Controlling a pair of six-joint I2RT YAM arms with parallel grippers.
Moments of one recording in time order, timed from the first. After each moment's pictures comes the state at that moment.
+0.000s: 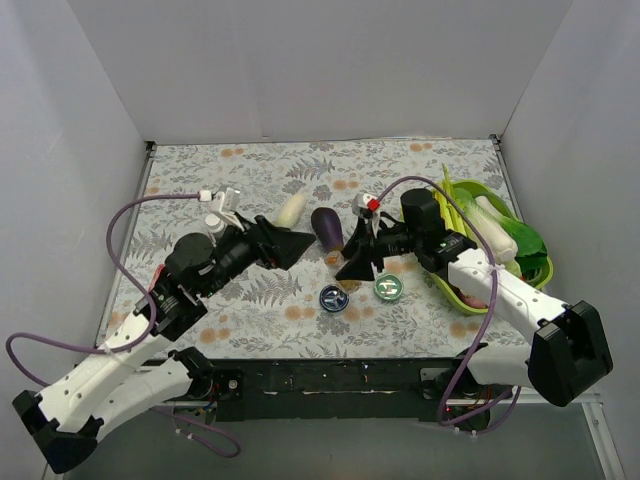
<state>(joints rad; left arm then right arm) -0.77 0.80 0.86 -0.08 0.04 -0.73 0.60 1.25 0.87 -0.10 -1.02 -0.12</state>
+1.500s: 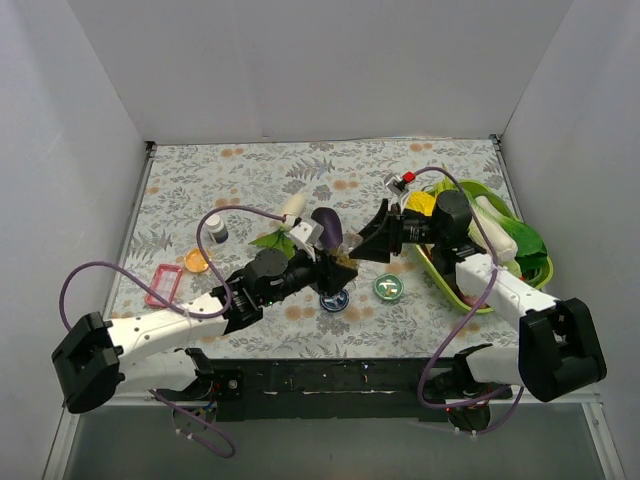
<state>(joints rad) -0.99 1.15 0.64 0.41 -0.02 -0.49 0.37 1.28 0.68 0.64 -1.15 0.73</state>
